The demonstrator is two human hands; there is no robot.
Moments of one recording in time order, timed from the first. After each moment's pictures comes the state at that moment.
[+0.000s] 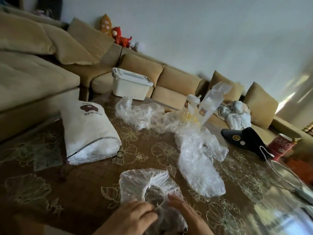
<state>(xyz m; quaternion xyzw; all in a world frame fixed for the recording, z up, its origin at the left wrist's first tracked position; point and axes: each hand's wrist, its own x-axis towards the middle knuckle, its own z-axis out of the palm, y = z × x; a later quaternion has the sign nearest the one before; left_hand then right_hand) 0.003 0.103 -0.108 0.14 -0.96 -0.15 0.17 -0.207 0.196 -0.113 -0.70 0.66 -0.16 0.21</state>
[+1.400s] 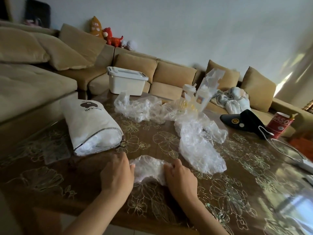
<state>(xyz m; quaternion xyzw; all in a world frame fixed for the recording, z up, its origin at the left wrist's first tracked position) -0.012 0.078 -0.087 0.58 -0.78 -0.12 0.20 -0.160 0.146 -0.098 -0.48 0.86 -0.20 -0.03</state>
